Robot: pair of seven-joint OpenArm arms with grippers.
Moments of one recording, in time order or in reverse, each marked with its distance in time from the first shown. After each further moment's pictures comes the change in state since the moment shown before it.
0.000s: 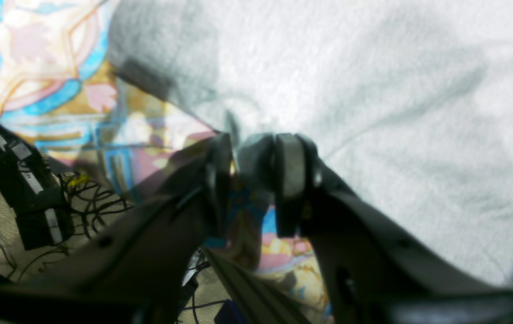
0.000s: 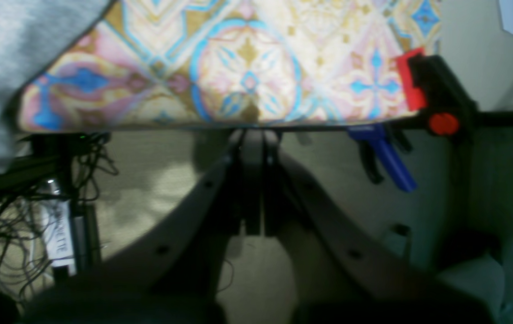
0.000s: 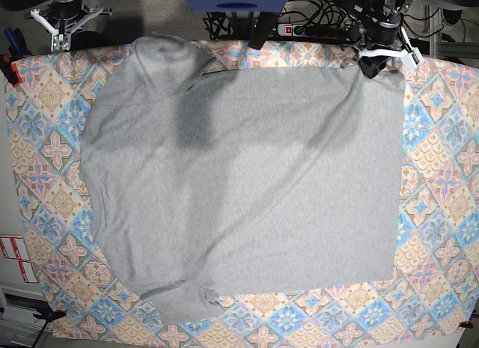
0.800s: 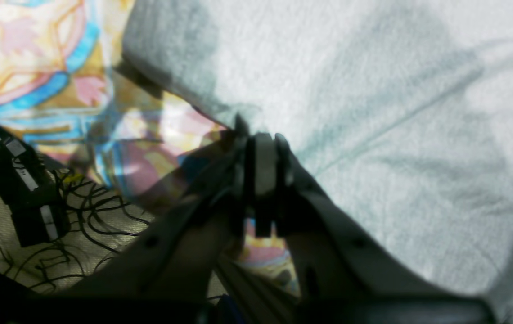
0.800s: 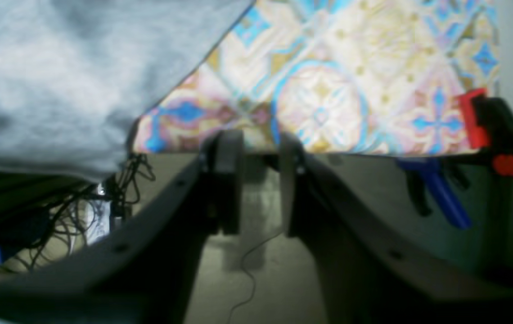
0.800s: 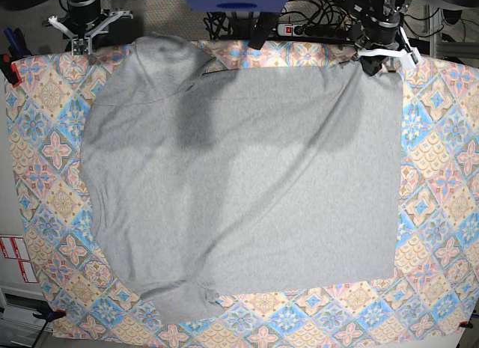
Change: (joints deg) left arm 0.7 0.1 0.0 1.7 -0.2 0.4 0.9; right arm 1.0 0.0 -7.4 2.3 0.0 0.2 -0.4
